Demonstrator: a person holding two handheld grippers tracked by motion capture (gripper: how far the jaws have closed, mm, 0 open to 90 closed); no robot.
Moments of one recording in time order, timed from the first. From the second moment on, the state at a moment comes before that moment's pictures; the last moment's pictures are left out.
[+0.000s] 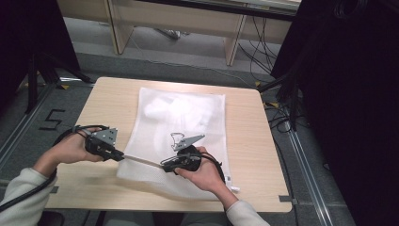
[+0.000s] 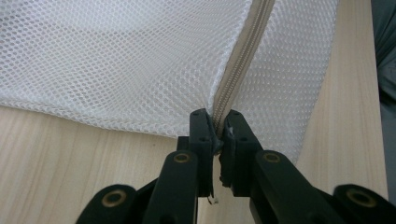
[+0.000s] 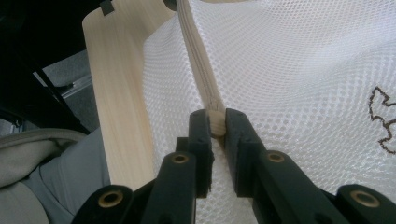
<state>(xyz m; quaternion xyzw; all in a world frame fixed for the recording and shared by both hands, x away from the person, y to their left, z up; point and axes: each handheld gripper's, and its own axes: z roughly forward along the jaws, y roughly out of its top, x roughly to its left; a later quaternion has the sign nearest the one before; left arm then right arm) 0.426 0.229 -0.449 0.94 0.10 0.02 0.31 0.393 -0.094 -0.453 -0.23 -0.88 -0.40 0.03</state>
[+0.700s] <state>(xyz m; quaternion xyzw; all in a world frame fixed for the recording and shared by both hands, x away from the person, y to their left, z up) 0.426 0.230 -0.448 0.94 0.10 0.02 0.32 0.392 -0.102 -0.452 -0.24 -0.88 -0.40 0.04</state>
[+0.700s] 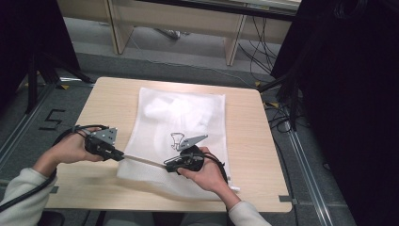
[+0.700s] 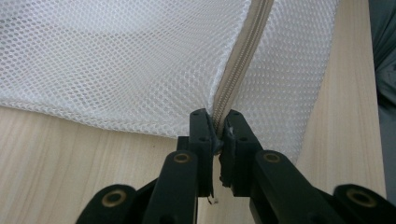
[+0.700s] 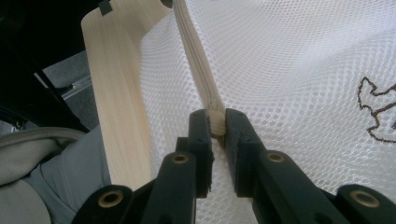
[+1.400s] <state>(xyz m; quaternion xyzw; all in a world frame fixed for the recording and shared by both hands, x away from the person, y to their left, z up) 0.426 0.230 -0.449 0.94 0.10 0.02 0.32 0.391 -0.110 -0.452 -0.25 -0.88 -0.40 0.04</state>
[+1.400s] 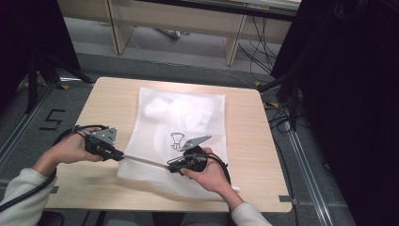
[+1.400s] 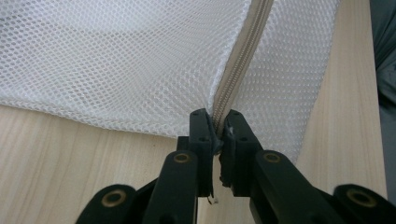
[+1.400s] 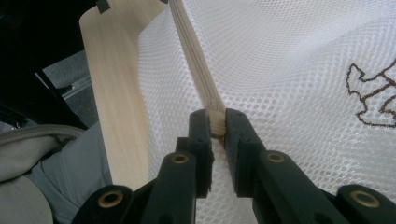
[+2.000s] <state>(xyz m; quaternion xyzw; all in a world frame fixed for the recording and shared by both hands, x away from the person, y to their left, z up) 0.426 0.230 -0.449 0.94 0.10 0.02 0.32 0.391 -0.118 -0.452 -0.25 -0.88 -0.40 0.04</state>
